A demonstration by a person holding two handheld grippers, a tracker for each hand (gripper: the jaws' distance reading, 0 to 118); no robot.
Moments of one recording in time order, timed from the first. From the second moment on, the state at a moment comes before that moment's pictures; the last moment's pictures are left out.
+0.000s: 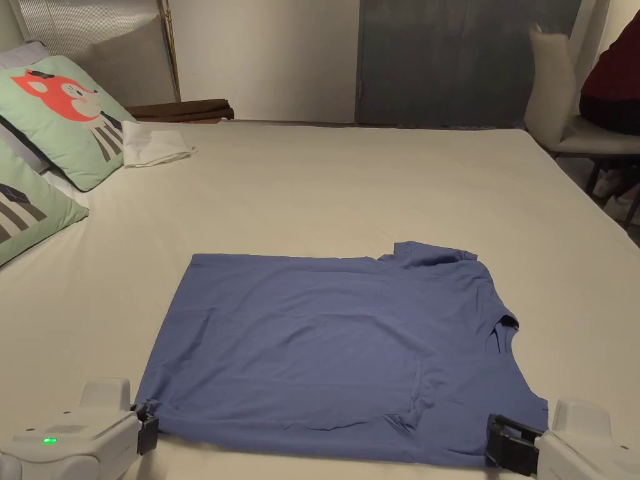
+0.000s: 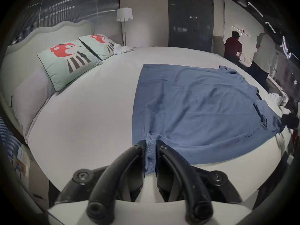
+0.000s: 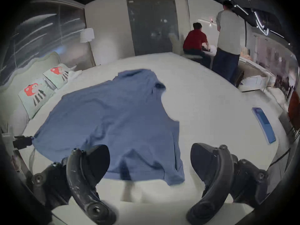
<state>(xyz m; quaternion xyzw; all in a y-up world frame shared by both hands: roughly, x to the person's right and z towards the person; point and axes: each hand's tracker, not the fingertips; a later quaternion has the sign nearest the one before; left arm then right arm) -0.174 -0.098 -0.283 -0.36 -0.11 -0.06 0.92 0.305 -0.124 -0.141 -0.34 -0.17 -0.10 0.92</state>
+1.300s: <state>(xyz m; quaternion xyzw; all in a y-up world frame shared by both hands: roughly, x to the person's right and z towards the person) -0.119 -0.087 -0.472 -0.35 -0.08 -0.01 0.94 0.352 -0.092 -0.356 -0.30 -0.20 -0.03 0.93</state>
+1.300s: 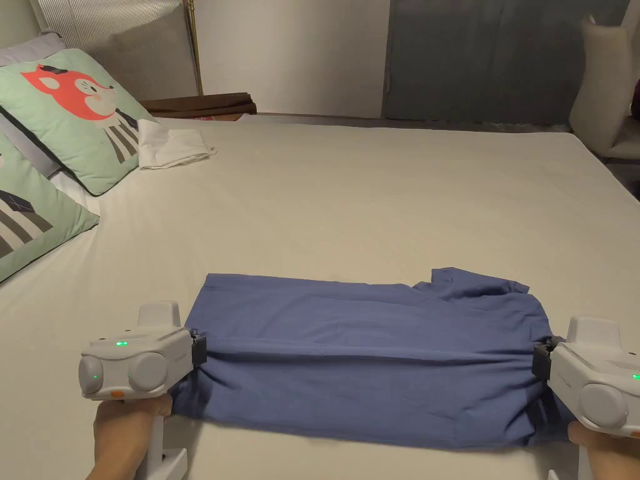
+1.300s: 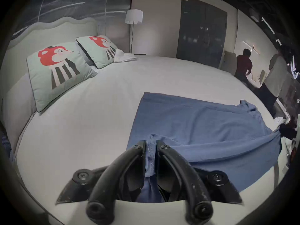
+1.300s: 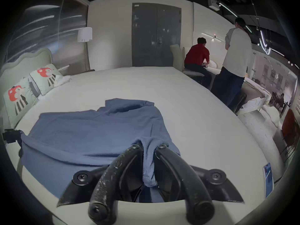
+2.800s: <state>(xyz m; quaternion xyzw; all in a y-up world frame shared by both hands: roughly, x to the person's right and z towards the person) -0.082 0.017 -0.317 -0.06 -0.16 -0.03 0.98 0.211 0.030 -0.204 -0.06 -0.18 0.06 0.98</state>
